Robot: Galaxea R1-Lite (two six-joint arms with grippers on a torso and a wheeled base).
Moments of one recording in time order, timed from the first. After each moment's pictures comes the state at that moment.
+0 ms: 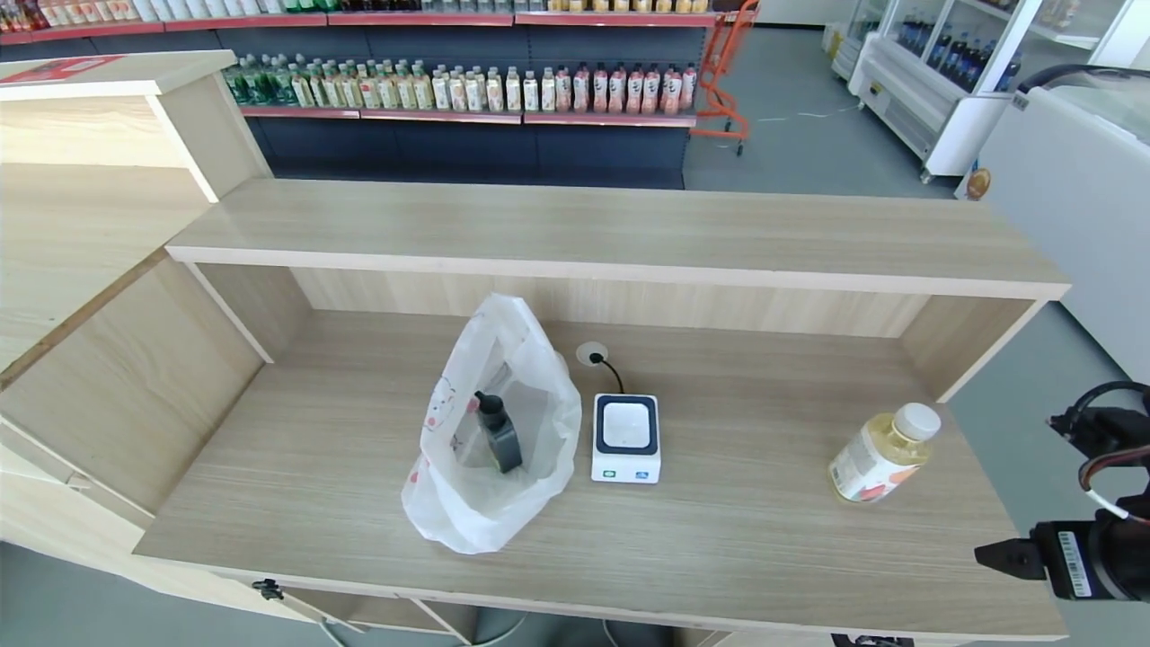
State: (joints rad) left arm 0.00 0.00 0.00 0.00 -0.01 -0.01; right arm 0.02 1.30 -0.60 0.22 -0.18 0.03
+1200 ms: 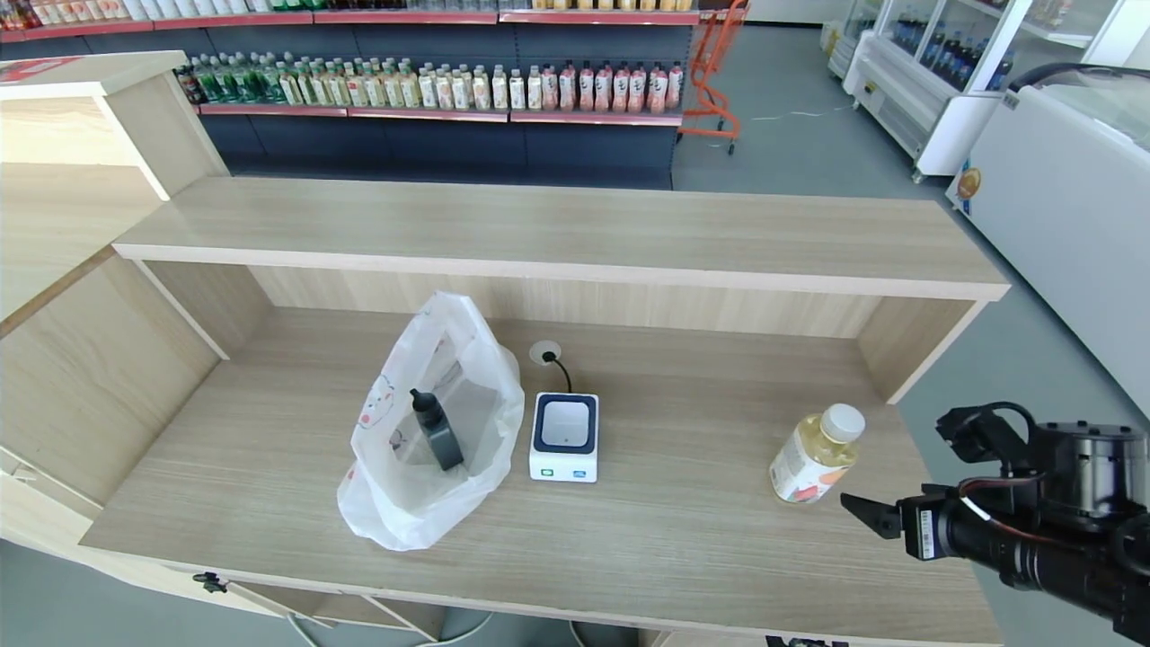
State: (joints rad) left arm 0.00 0.00 0.00 0.00 -0.01 -0.01; right arm 0.06 1.76 -0.24 -1.01 0.10 -0.06
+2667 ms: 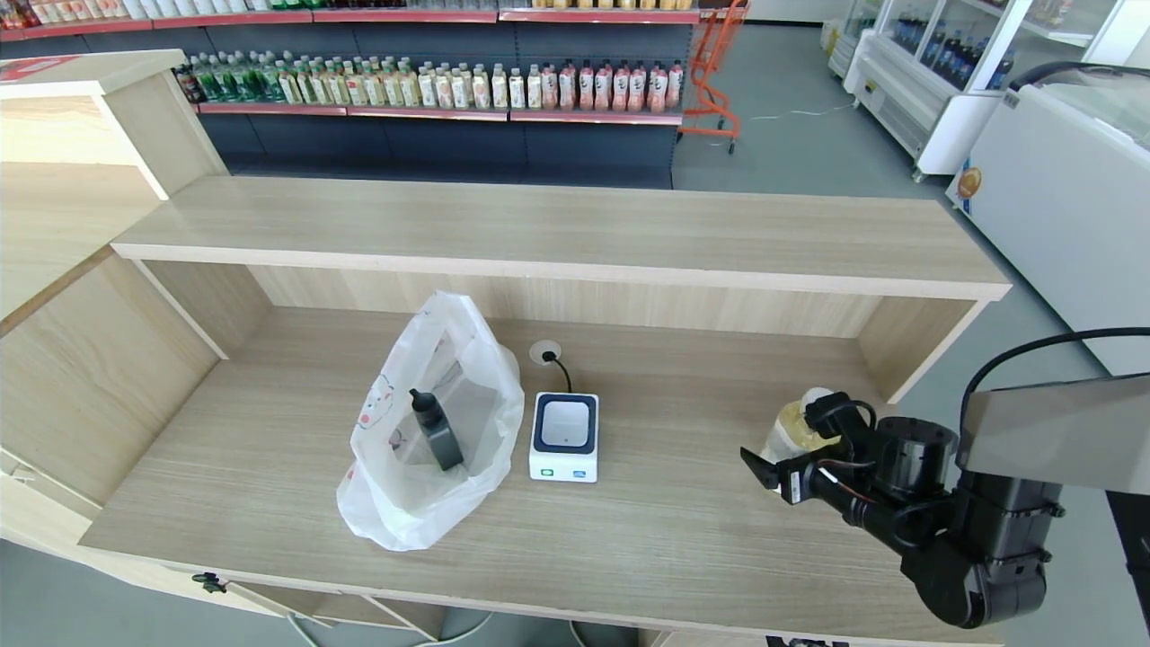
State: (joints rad) left arm 0.00 0.00 0.00 0.00 -0.01 -0.01; right arm 0.17 2.36 -0.55 -1.57 0.12 -0.17
